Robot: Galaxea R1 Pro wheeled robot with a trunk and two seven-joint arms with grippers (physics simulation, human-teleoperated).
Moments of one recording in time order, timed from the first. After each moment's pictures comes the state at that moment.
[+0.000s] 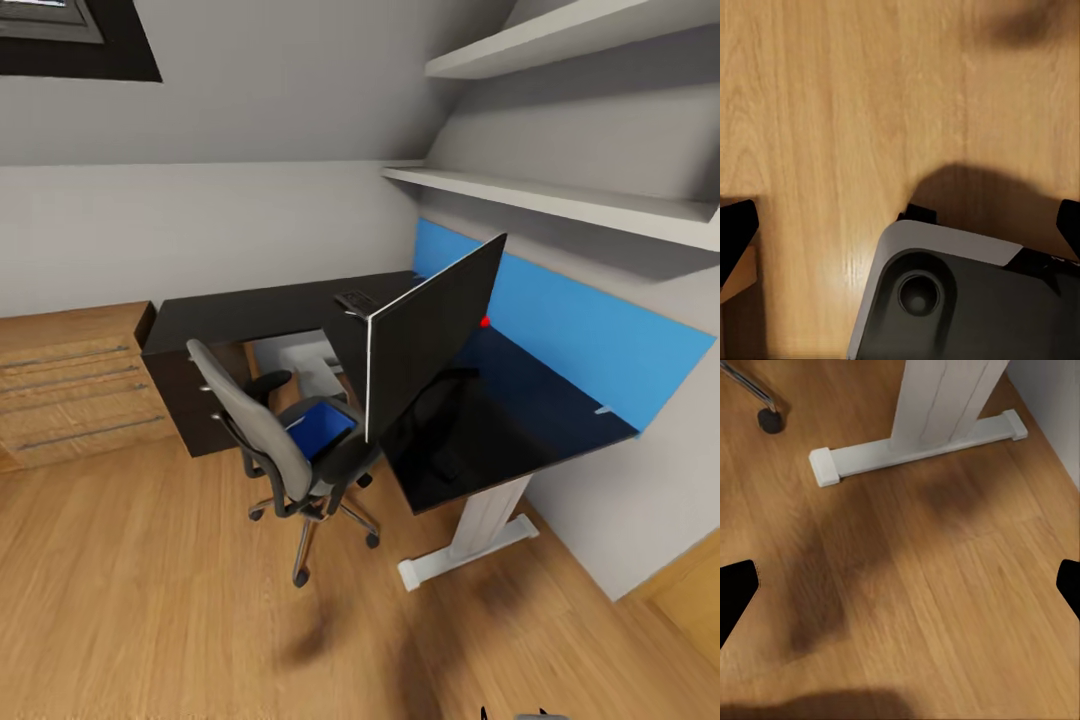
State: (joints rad) left arm -0.10 0.01 -0.07 -0.20 0.31 -0.40 0.09; right arm -0.27 0.00 -0.05 -0.13 0.16 -0.65 -0.21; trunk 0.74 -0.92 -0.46
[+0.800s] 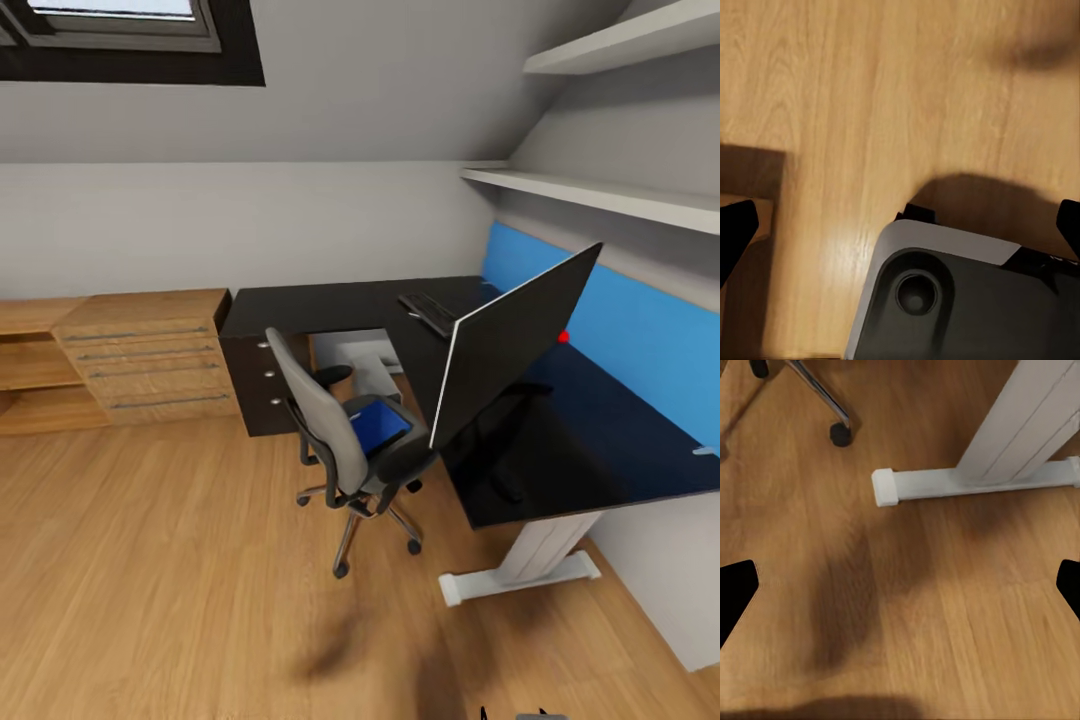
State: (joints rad) left arm -0.10 0.01 -0.07 -0.20 0.31 -0.40 0.10; right arm -0.27 0.00 -0.05 -0.13 0.16 -0.65 -0.21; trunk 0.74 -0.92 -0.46
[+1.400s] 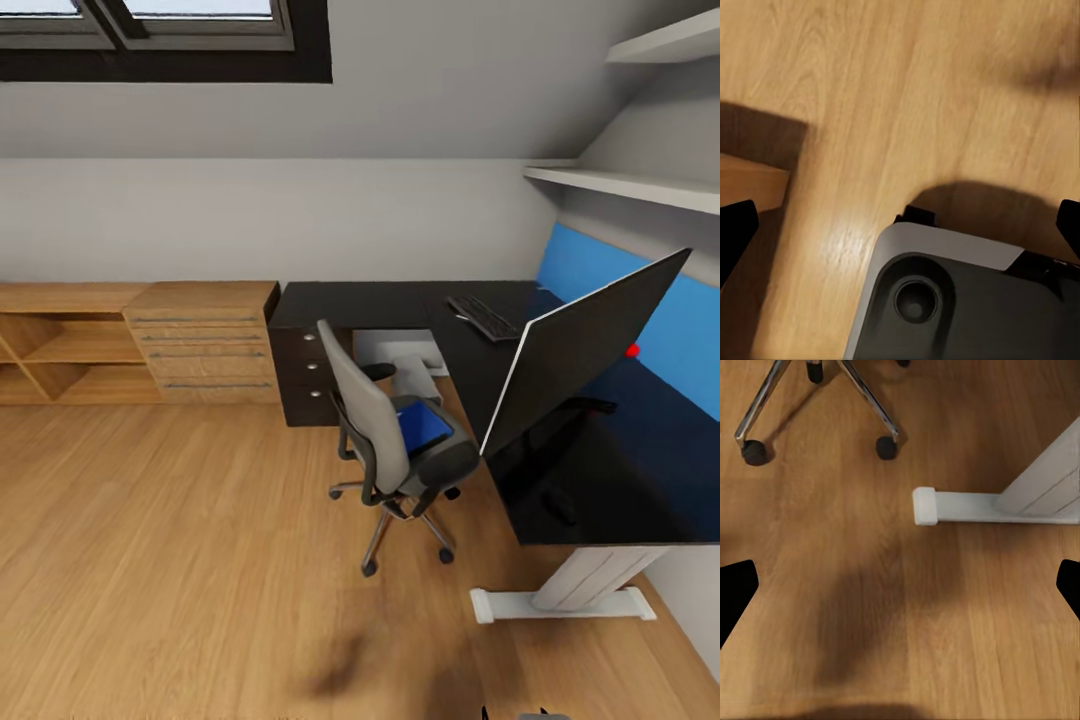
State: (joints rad) left arm -0.10 0.01 -0.07 -0.20 0.31 -0.40 0.10; right arm -0.27 0.00 -0.05 -0.13 0.16 -0.65 -0.21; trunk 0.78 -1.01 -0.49
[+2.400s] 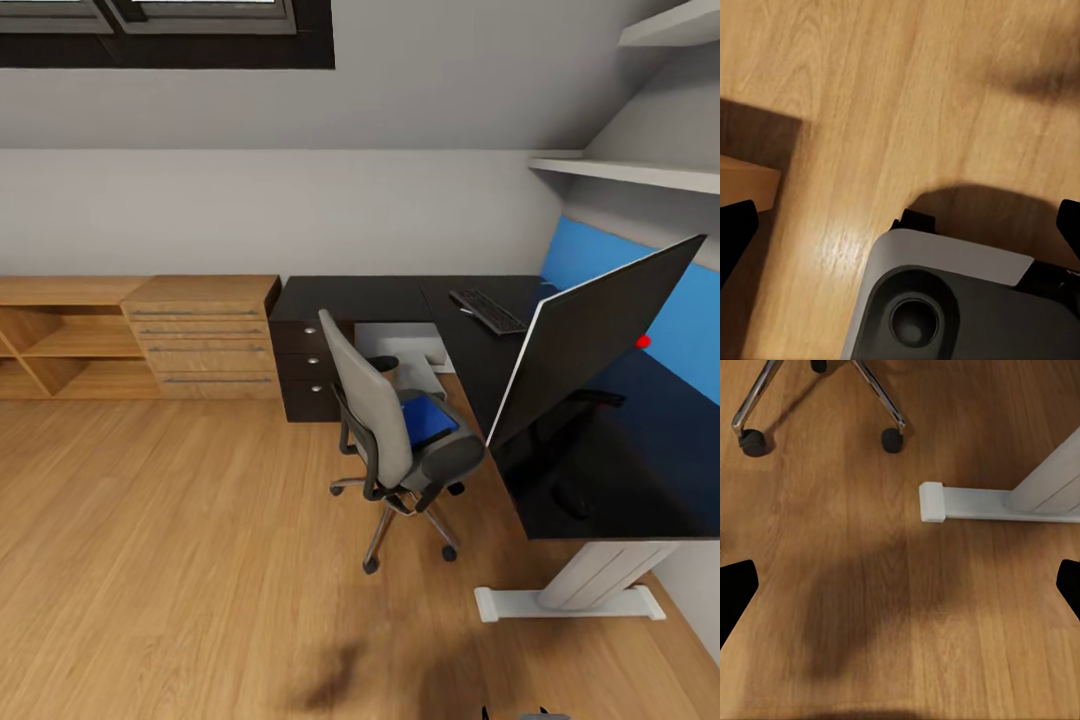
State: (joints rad) left arm -0.10 0.01 -0.07 -0.20 0.31 -0.40 0.10; right arm -0.27 0.00 -0.04 -0.13 0.16 -0.65 -0.21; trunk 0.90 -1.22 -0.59
